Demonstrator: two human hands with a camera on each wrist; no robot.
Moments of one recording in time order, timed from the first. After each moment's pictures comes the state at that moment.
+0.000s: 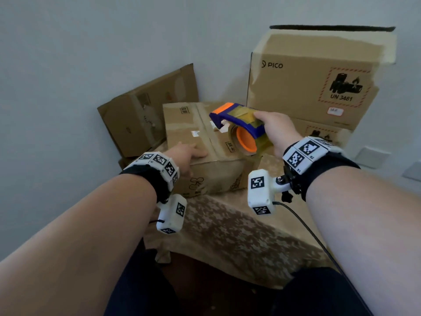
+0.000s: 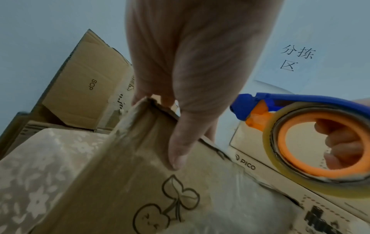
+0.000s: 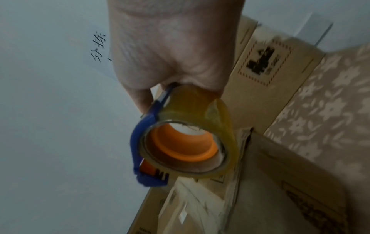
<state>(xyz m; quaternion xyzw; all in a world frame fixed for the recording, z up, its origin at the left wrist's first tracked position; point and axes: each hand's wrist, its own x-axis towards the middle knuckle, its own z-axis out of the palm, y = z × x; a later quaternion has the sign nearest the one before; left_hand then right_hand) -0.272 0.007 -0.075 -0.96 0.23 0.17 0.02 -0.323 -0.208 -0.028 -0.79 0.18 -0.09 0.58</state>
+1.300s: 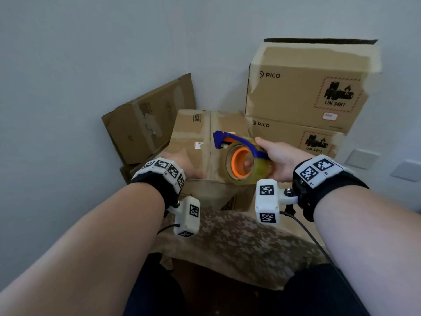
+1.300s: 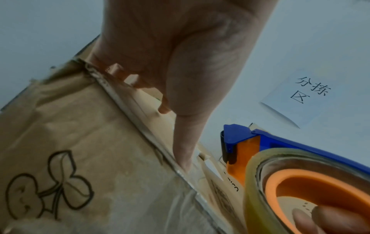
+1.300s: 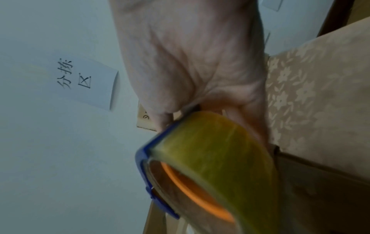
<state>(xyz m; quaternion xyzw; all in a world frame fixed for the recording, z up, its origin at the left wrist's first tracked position) -0.279 0.017 -0.072 -0.98 0.02 0.17 -0.10 -0.350 -0.209 -0.048 -0.64 0.27 0.10 0.72</state>
